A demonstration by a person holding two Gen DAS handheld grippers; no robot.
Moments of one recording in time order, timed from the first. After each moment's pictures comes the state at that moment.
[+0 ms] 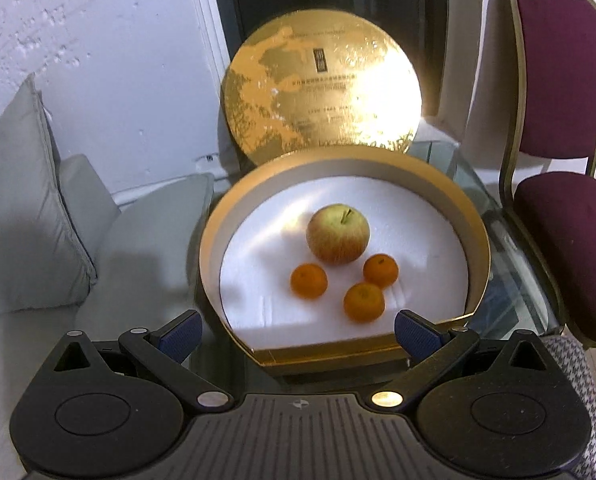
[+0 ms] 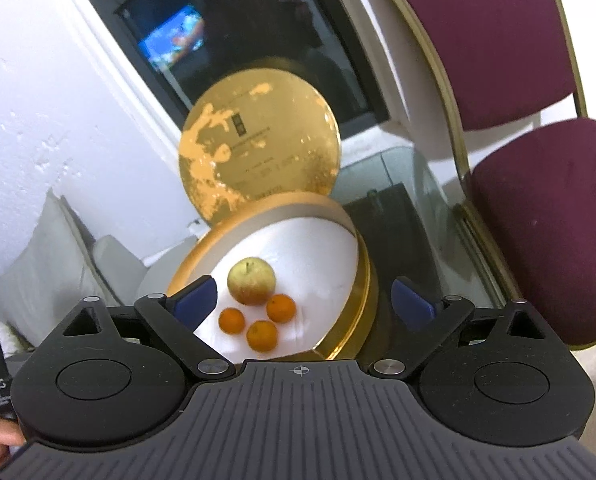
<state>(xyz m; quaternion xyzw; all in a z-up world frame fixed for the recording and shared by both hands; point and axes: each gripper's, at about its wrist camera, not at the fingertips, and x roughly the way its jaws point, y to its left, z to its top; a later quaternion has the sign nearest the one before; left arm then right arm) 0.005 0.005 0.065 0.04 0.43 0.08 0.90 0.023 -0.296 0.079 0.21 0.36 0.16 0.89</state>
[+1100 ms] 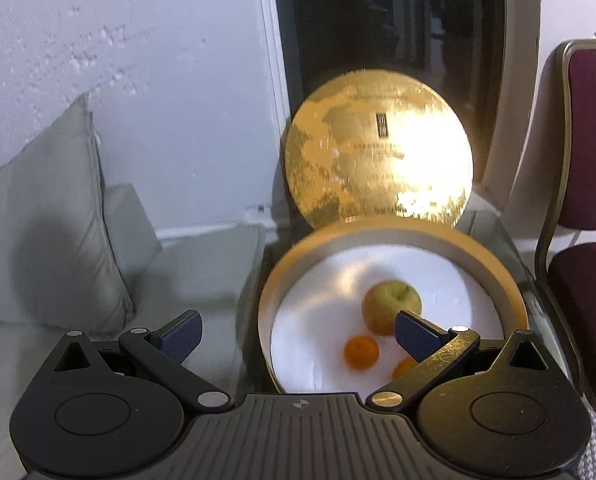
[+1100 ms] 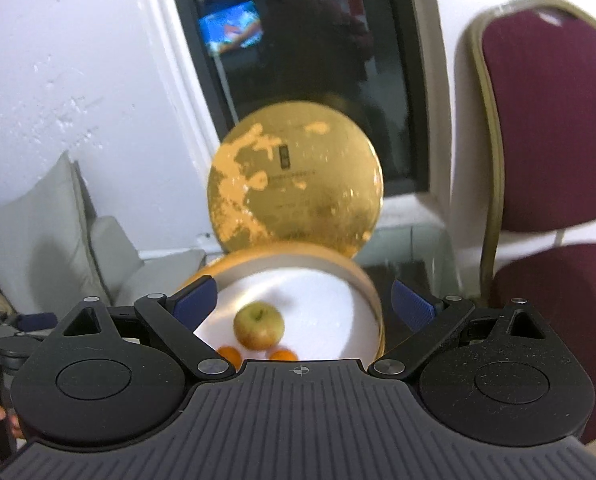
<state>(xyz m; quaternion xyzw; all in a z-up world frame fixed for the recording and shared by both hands) 0.025 0.056 0.106 0.02 0.35 0.13 0.93 0.057 -0.241 0.147 0.08 0.29 0.19 0.93</state>
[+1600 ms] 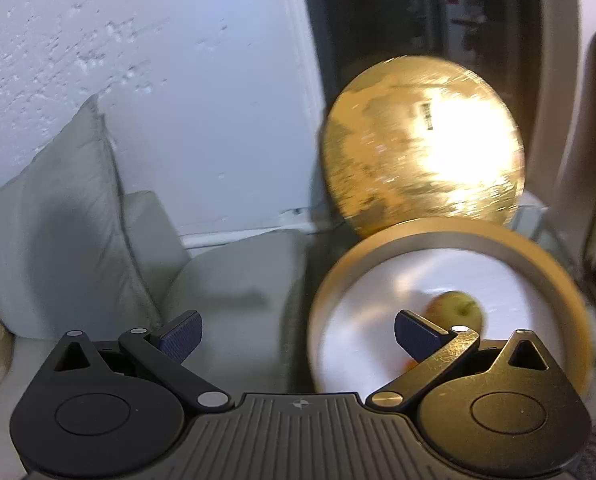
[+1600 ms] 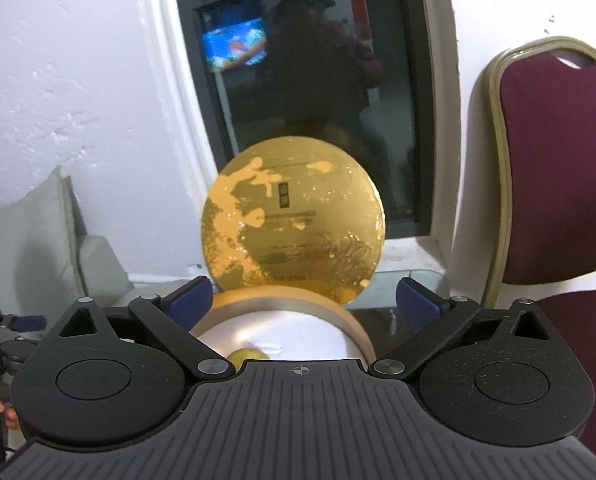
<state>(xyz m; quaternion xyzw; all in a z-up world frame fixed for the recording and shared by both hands) 0.069 0.107 0.088 0.05 0.38 0.17 0.91 0.102 -0.225 0.162 0.05 0.27 0.19 0.94</state>
